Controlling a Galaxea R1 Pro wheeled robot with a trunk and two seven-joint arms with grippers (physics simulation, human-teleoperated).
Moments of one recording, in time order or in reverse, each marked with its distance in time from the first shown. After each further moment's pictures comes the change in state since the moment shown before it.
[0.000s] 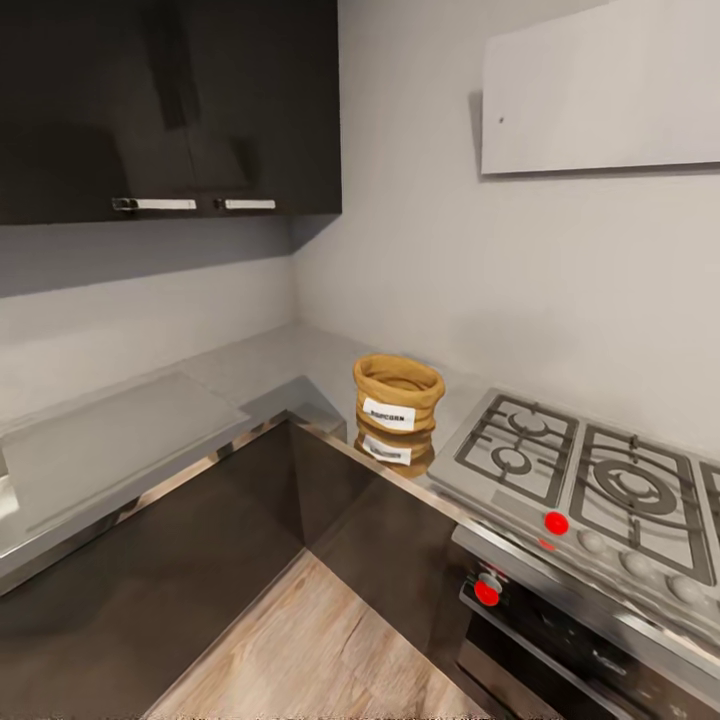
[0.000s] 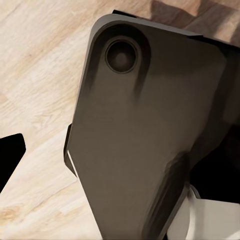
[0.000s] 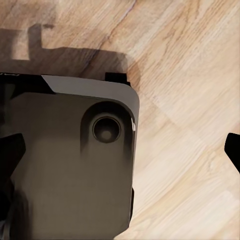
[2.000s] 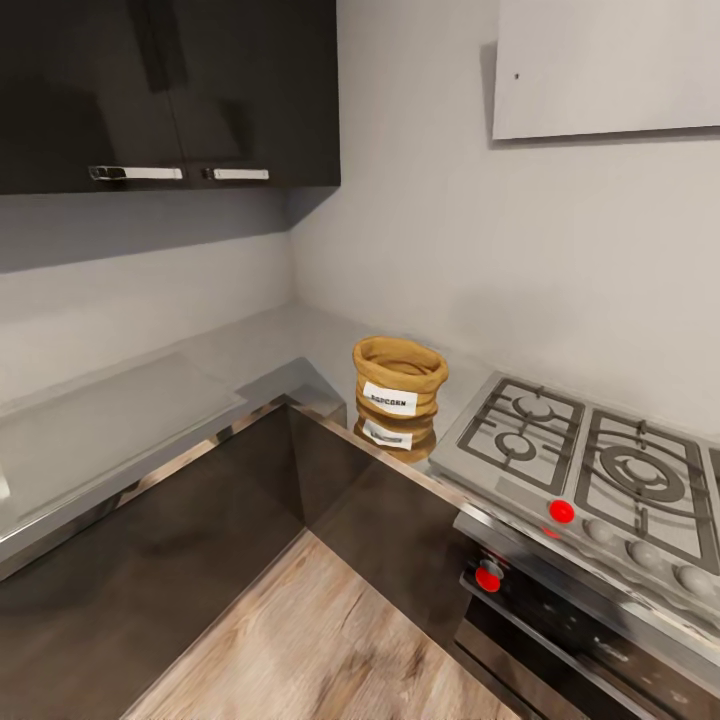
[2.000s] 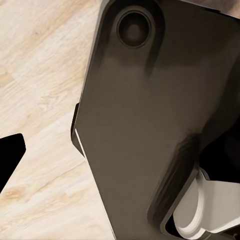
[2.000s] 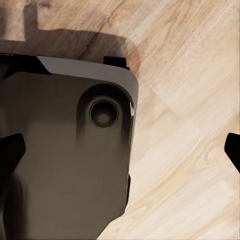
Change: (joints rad) left arm 0.000 0.002 0.007 0.000 0.011 -0.002 0.007; right arm -0.001 -0.001 -0.001 -0.016 0.025 -0.001 0.005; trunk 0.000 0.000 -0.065
